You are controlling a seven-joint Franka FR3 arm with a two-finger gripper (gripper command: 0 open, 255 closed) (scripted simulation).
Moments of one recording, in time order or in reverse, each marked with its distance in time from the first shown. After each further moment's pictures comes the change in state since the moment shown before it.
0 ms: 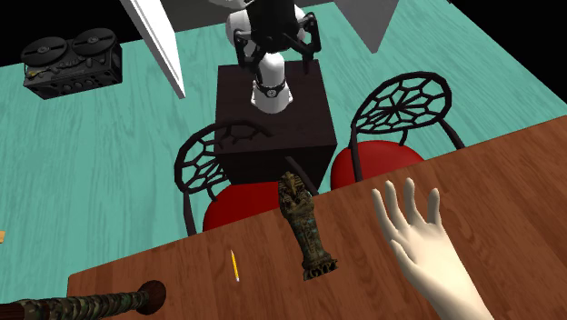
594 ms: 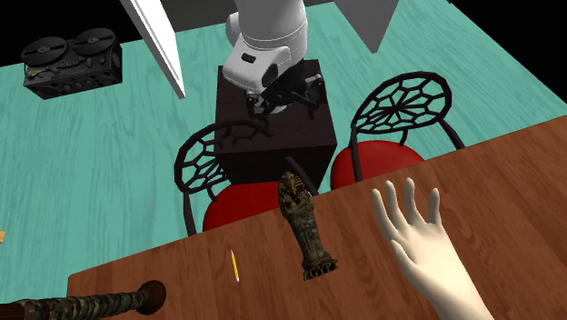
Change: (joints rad) arm 0.022 0.259 0.008 0.042 -0.006 0.152 -0.043
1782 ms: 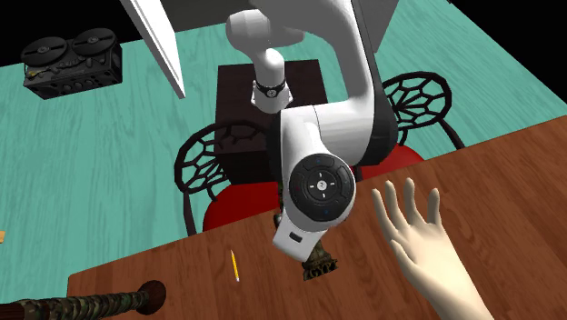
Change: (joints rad) arm 0.038 0.742 0.029 0.402 -0.032 0.179 -0.070
